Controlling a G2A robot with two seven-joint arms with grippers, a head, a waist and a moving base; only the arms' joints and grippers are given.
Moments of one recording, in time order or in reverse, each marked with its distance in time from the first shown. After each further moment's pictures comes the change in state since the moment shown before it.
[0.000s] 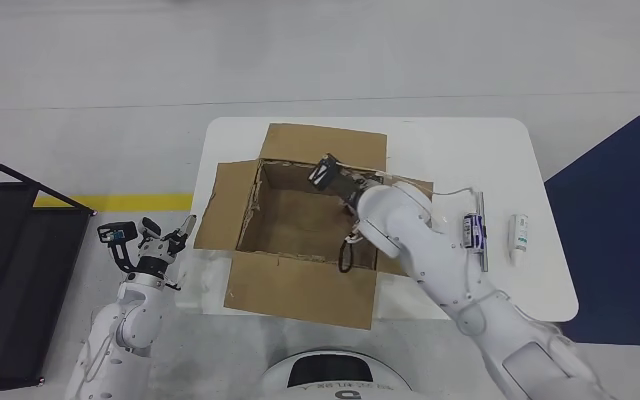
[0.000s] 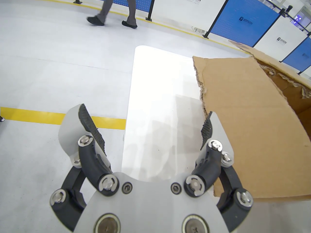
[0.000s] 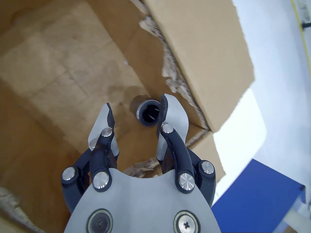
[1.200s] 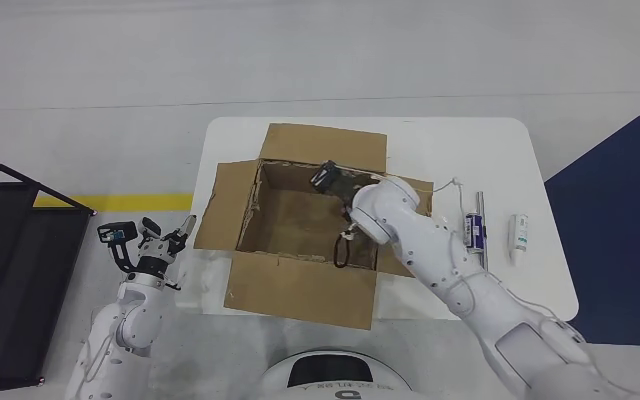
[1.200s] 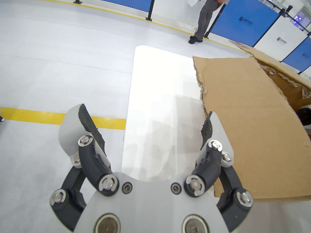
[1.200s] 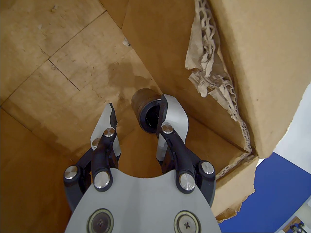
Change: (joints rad) left arm 0.000 0.000 0.000 0.000 0.000 0.000 0.000; right arm 0.102 -0.013 -0.068 0.219 0.200 0.048 -0.008
